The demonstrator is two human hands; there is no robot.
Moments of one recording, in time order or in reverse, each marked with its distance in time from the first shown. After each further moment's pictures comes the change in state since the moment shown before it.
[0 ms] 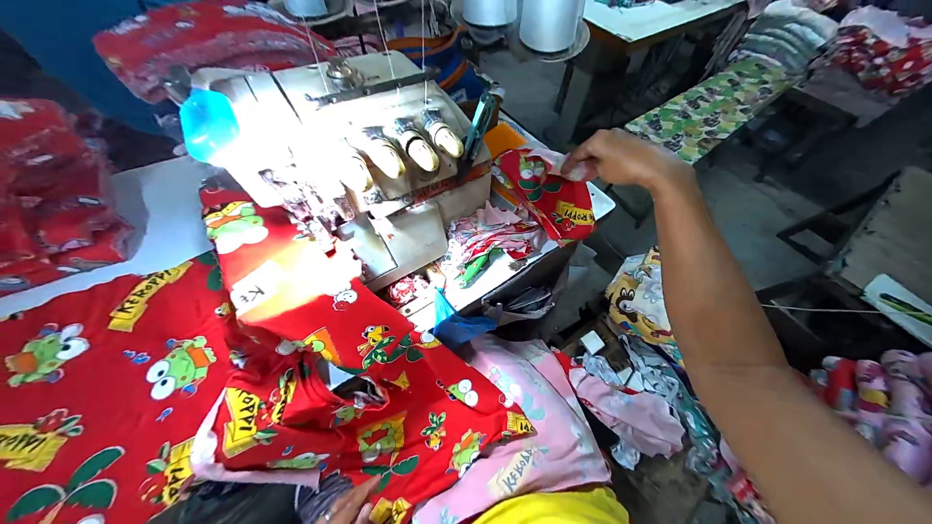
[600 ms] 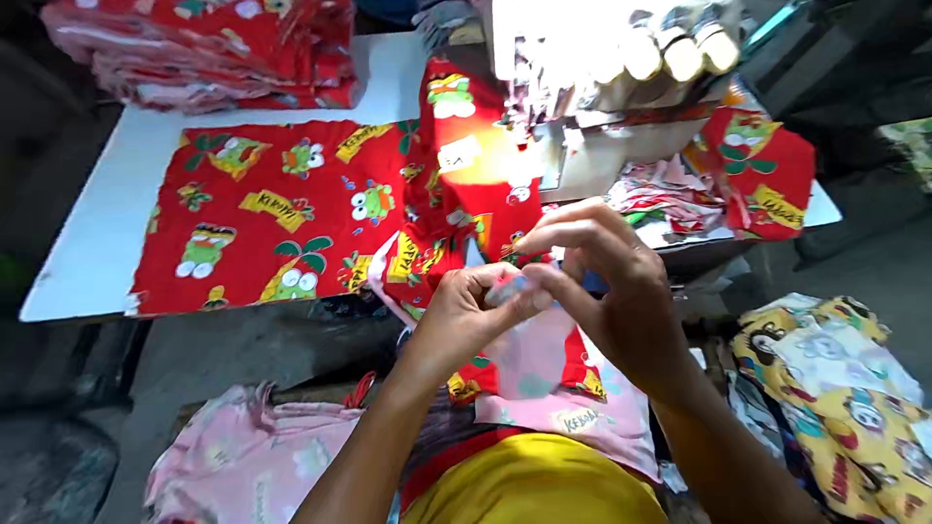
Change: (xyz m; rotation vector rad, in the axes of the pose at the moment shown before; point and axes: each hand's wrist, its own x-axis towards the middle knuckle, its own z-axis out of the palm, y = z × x) left_hand 0.081 0.104 -0.066 -0.882 0.288 0.090; right_hand -0.105 -0.266 0.115 0.734 0.352 -0.662
